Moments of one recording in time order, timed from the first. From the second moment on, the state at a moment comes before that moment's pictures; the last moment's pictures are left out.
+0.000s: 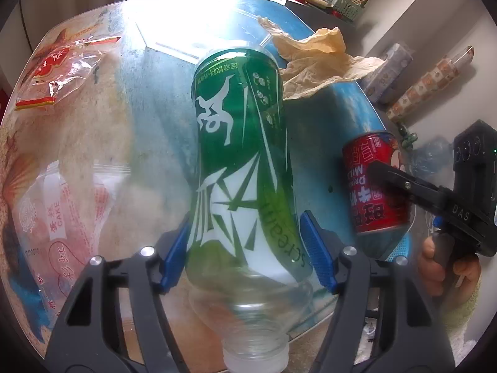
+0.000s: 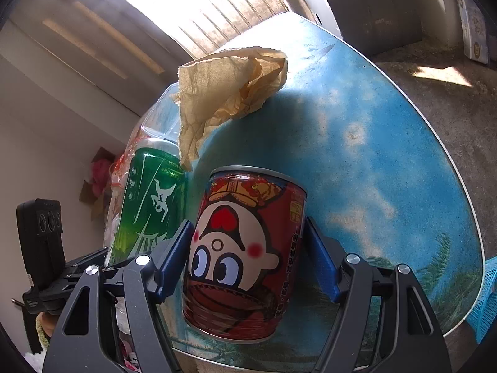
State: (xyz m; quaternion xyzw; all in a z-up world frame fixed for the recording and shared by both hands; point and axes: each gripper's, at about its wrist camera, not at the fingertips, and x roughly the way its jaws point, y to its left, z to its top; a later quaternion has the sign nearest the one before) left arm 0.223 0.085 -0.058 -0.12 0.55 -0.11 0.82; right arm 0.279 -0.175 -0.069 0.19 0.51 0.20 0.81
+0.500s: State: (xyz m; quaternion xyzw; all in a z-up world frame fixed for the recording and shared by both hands) left arm 0.221 0.076 -0.063 -0.13 0.54 -0.09 0.82; right arm 0.267 -0.151 -0.071 0.13 0.52 0.20 0.82
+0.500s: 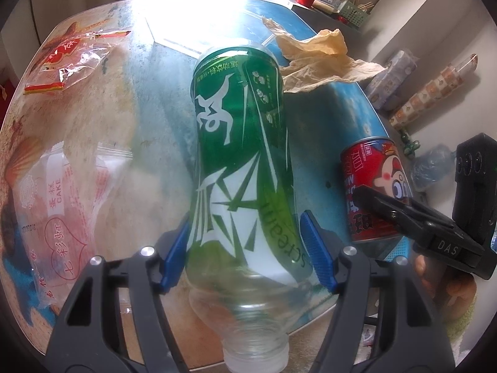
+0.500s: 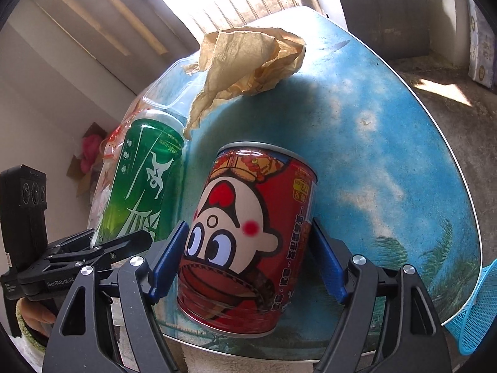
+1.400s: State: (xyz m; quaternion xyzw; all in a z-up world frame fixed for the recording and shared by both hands) left arm 0.213 0.060 -0.064 -0.10 0.53 -0.06 0.84; right arm 0.253 -0.153 -0.070 0.13 0.50 0.20 0.83
